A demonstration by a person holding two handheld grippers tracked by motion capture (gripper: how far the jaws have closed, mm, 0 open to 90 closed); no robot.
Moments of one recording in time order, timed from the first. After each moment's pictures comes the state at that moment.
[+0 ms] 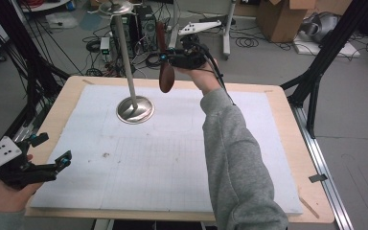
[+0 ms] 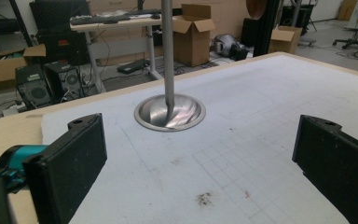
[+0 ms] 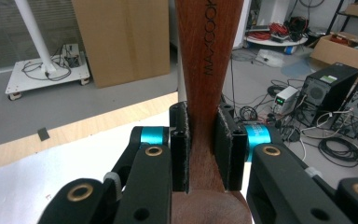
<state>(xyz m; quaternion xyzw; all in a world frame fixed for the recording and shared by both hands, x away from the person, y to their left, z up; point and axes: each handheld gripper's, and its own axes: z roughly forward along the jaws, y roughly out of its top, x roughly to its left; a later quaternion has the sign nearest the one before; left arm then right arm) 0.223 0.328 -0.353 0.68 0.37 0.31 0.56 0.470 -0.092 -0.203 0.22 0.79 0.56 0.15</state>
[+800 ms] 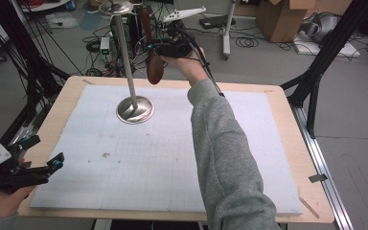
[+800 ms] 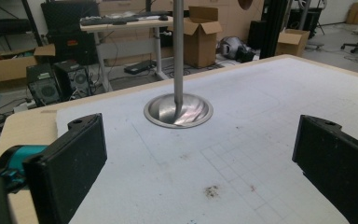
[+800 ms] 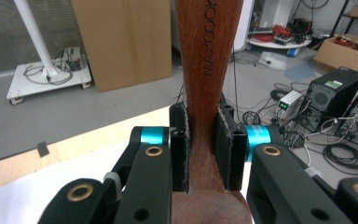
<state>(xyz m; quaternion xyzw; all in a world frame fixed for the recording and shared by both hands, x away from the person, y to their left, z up) 0.211 0.341 -0.352 0.67 0.38 0.32 0.56 0.485 -0.059 -0.184 0.21 0.79 0.56 0.14</state>
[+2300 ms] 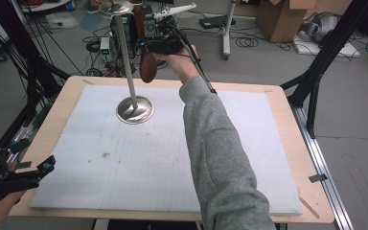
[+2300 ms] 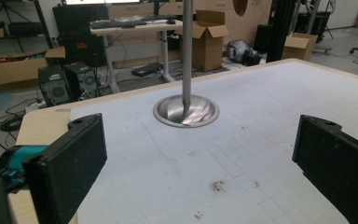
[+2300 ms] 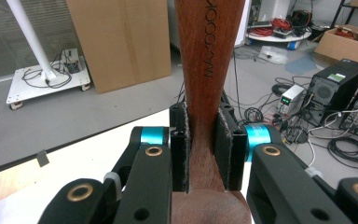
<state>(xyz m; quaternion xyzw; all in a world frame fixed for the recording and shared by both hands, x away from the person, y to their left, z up) 0.198 0.353 -0.348 0.66 0.39 0.33 0.55 0.492 -0.039 -0.182 0.23 0.79 0.55 0.13</state>
